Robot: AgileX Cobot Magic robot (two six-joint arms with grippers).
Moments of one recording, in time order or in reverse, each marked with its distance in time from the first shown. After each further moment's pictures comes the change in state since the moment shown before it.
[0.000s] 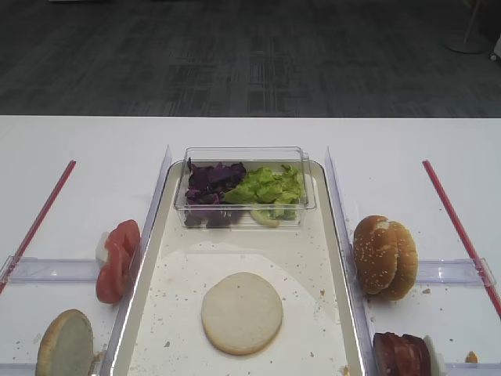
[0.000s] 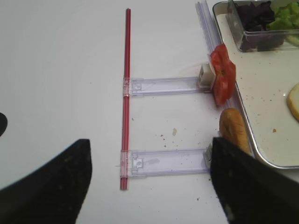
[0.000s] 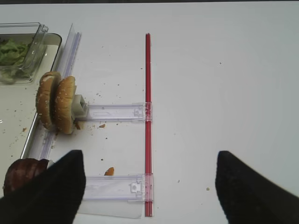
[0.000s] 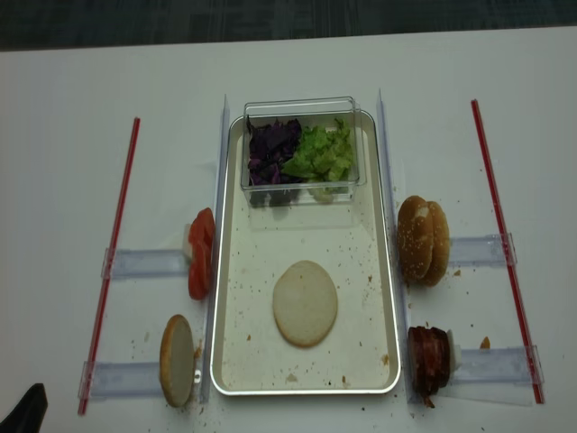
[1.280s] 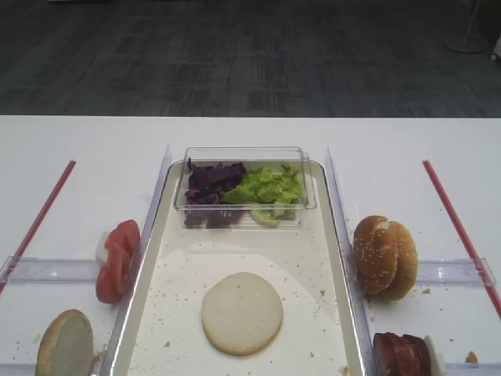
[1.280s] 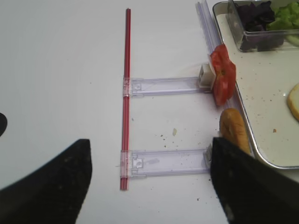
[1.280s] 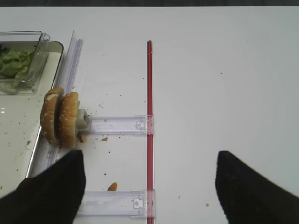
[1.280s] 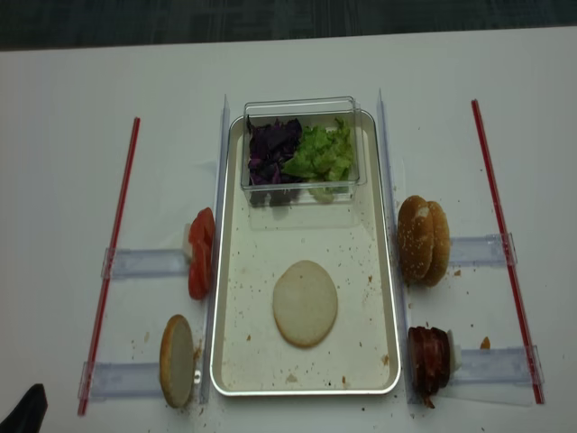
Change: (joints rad) left arm 0.000 0.000 0.000 0.000 0.000 0.000; right arm 0.000 0.204 -0.101 0.002 -0.062 0.000
